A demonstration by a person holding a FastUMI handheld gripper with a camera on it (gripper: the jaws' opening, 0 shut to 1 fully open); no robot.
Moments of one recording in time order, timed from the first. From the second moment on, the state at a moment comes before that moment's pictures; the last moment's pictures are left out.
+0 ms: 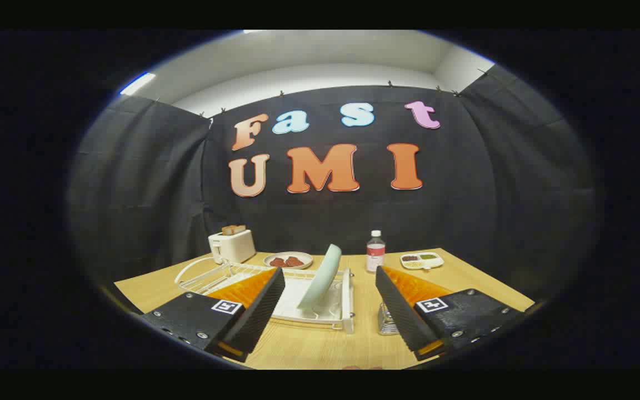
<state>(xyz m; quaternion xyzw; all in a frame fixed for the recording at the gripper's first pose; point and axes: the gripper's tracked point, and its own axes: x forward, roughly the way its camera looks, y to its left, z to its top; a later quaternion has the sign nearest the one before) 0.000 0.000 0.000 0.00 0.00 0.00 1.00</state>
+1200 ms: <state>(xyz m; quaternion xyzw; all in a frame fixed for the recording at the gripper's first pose) -0.006 -0.008 -0.009 -0.03 0.01 -0.02 1.00</state>
